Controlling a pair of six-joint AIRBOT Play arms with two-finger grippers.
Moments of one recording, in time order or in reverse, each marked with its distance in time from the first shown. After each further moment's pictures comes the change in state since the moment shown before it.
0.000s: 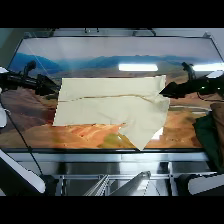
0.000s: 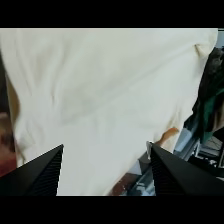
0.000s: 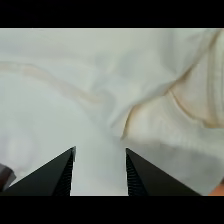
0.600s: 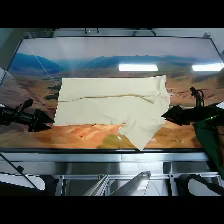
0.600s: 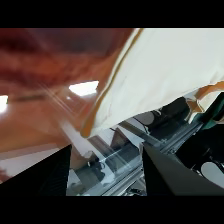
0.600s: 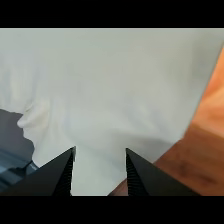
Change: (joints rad) left arm 0.169 0.383 -0.853 0.266 0.180 0.040; right arm -0.053 0.472 -0.620 0.021 -0.093 0.066
